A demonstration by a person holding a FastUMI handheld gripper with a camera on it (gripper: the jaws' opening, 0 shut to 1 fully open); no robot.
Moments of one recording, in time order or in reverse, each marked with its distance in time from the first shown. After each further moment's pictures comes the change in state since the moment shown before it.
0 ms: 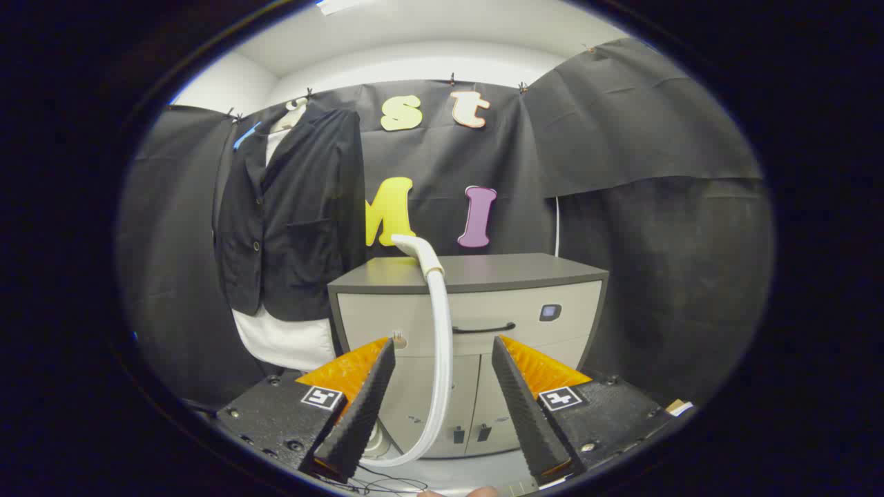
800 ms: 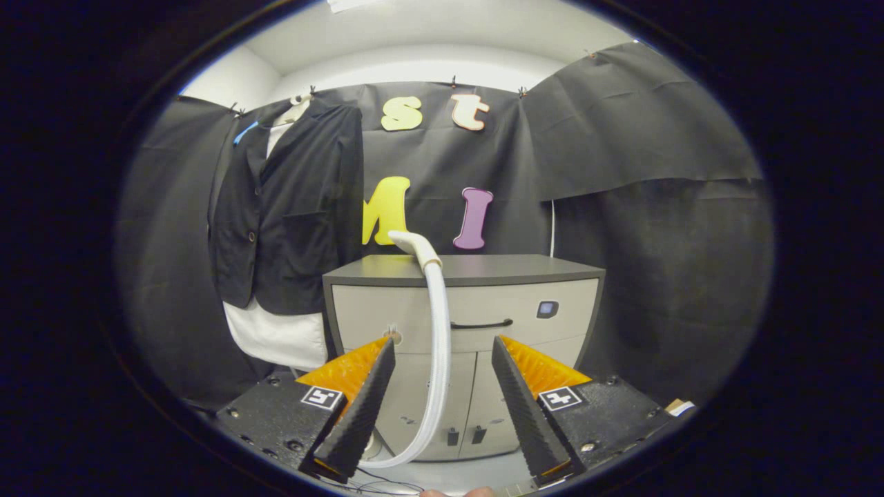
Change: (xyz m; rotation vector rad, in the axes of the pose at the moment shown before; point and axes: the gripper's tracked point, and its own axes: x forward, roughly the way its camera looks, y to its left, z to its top) arm 0.005 0.007 -0.014 -0.011 -0.023 -0.021
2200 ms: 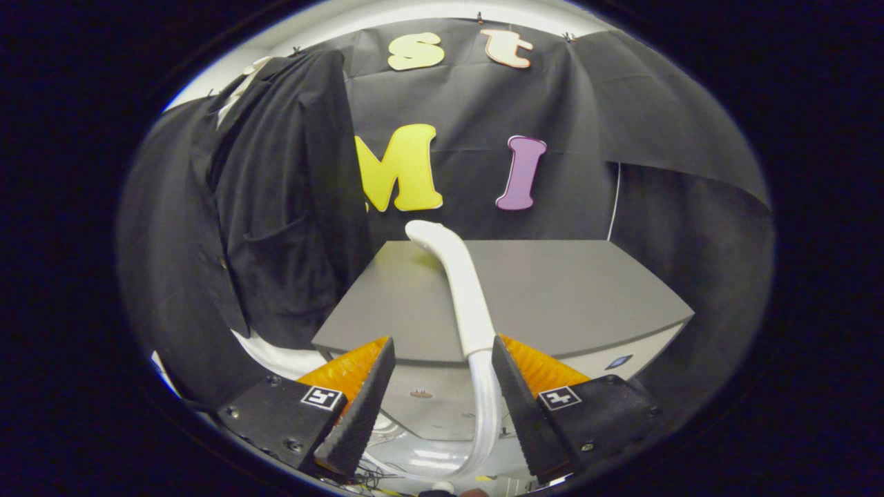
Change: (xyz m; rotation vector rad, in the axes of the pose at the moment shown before) arm 0.180 0.034 0.094 0.024 0.362 0.153
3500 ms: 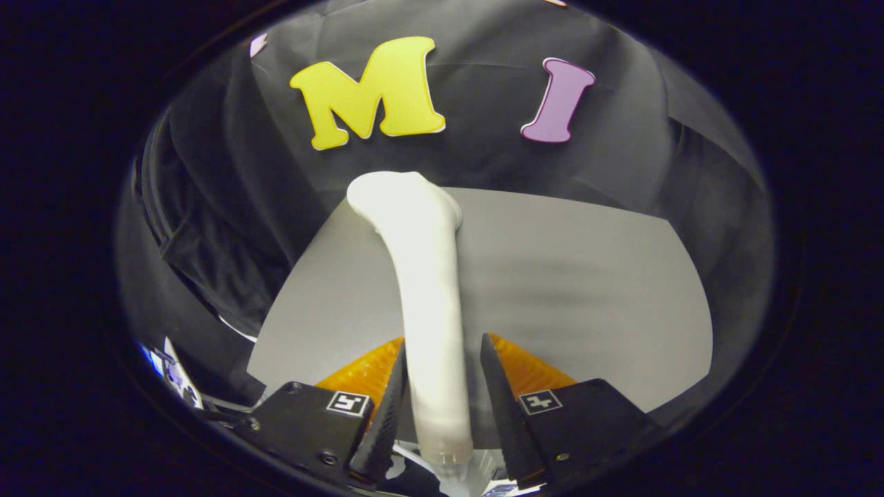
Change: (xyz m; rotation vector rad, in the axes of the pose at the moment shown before) arm 0.097 -0.037 0.010 -0.033 0.434 0.036
